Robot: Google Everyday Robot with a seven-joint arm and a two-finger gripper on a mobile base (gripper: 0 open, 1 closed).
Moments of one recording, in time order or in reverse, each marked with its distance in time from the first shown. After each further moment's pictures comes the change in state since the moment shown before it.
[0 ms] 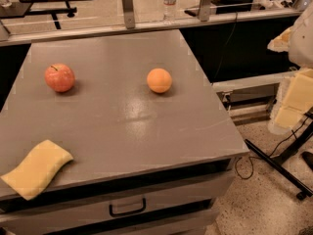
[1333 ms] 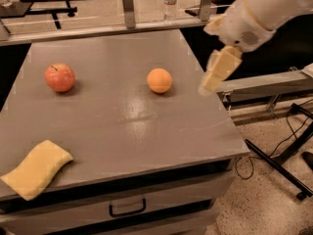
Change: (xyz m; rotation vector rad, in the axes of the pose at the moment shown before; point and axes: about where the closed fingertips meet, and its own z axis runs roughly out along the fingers) arm -0.112 -0.077 0.066 -0.009 -0.335 -0.091
